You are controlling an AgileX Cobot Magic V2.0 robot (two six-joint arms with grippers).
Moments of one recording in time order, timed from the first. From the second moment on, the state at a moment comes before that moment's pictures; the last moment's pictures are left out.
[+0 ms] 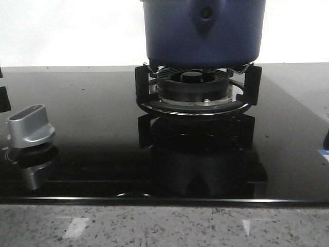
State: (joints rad) left arm -0.32 1.32 -1.15 -1.59 0.57 1.57; right arm -0.11 0.15 -0.62 0.32 0.98 -0.13
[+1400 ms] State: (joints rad) left arm -0.34 1.01 -0.88 -1.55 0.49 1.57; right arm -0.39 1.12 -1.15 0.05 1.13 0.34
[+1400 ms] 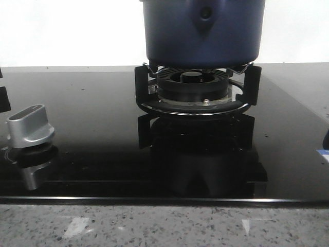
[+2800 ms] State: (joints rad) left arm -0.34 1.01 -0.88 -1.56 0.48 1.57; right arm -0.40 1.26 -1.00 0.19 1.00 0.27
